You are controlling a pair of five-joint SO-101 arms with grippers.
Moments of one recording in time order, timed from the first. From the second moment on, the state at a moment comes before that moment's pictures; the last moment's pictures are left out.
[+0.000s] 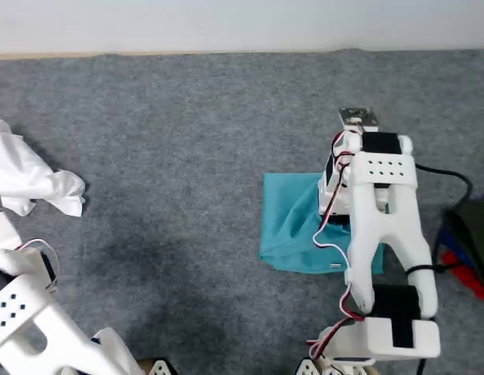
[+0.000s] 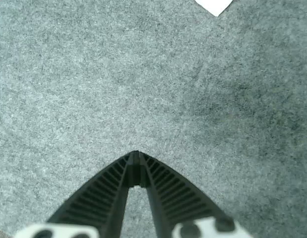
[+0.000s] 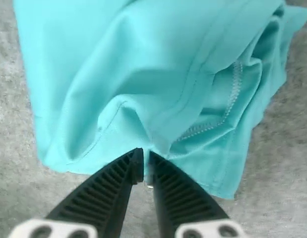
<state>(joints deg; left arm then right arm) -48.8 -47.8 43.1 91.1 -10.6 -0.2 -1.3 10.5 89.0 -1.5</state>
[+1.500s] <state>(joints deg) -48.8 -47.8 43.1 91.1 -10.6 13.0 -4.7 12.1 96.9 11.6</state>
